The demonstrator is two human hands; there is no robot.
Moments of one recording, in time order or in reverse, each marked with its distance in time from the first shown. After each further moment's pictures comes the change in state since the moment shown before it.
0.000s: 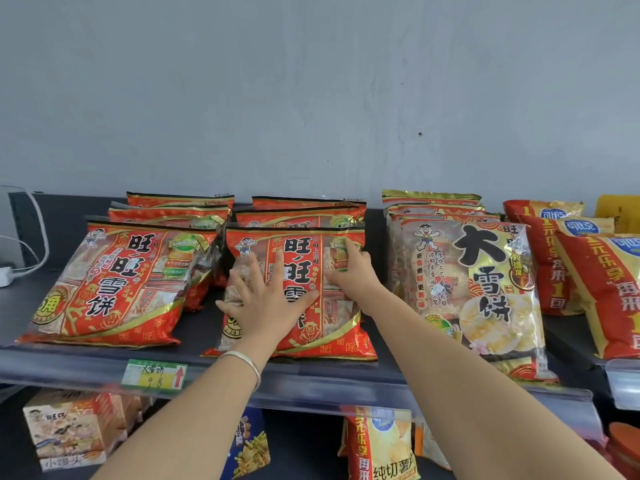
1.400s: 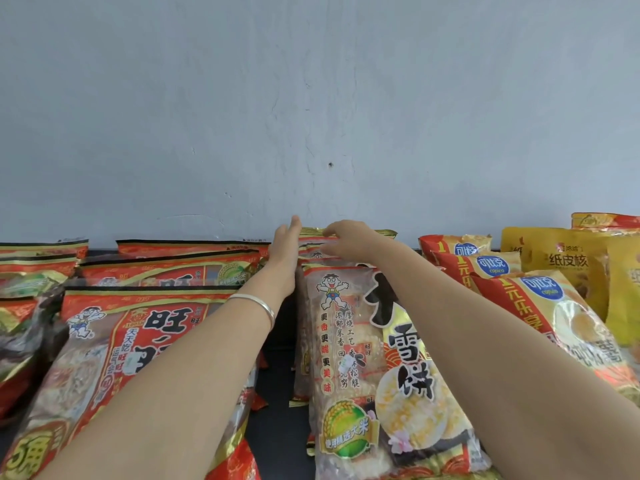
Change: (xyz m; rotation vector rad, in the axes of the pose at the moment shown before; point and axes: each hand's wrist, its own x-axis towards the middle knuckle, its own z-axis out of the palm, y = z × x) left_hand 0.151 0.234 0.027 -1.379 -0.387 -0.087; right_hand 0.102 -0.013 -0.190 -0.798 0.002 -0.173
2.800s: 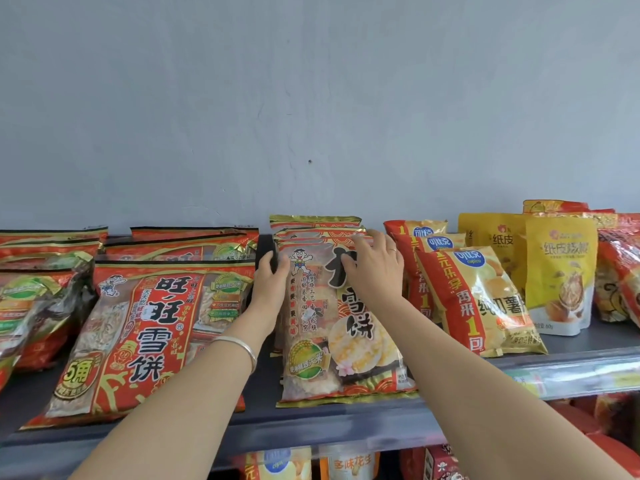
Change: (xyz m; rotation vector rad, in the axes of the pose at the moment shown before) left_hand -0.135 -0.045 -0.002 0.201 0.053 0.158; right_hand -0.133 0.037 0.036 -0.030 0.513 0.215
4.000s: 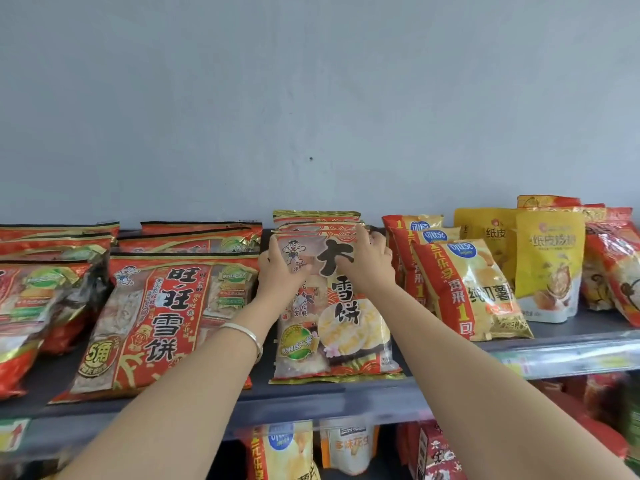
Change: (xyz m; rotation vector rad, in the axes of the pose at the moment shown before) left_hand -0.038 0.033 0.000 0.428 -0.031 0.105; right_hand -0.011 -0.013 -0.014 0.232 -0.206 0.165
